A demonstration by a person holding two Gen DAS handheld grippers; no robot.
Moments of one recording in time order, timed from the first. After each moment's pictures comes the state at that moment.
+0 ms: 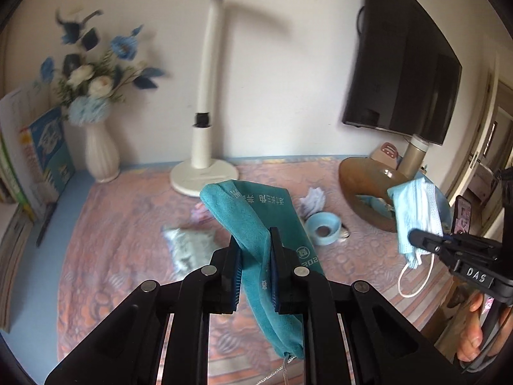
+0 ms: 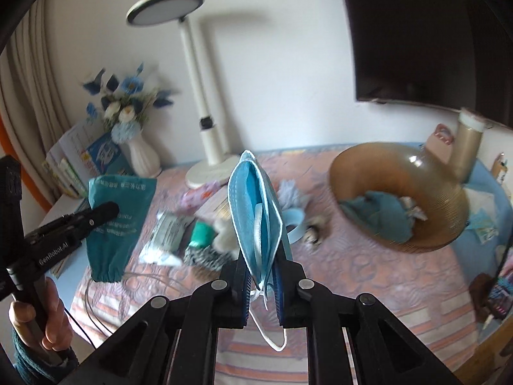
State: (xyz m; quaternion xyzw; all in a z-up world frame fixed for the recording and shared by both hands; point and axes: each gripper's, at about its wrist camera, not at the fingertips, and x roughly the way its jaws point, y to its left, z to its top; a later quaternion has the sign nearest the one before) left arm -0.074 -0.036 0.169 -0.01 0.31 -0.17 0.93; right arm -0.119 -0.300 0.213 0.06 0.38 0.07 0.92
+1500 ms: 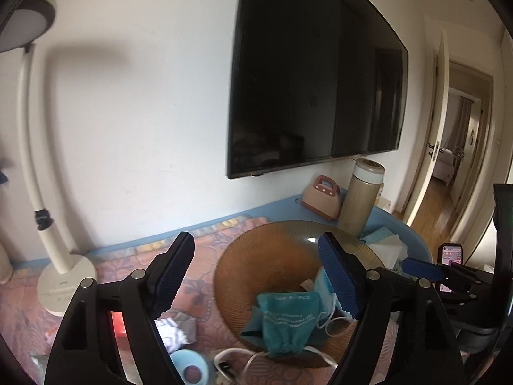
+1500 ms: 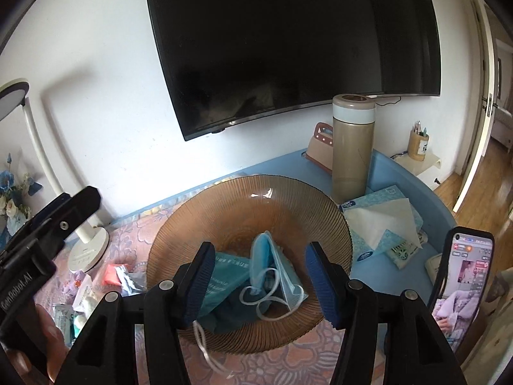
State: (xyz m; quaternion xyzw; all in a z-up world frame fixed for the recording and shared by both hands) left arm 0.020 -0.266 0.191 0.03 0.22 -0.29 0.93; right arm -0.043 -0.474 0.204 0.12 0.36 -0.14 0.92
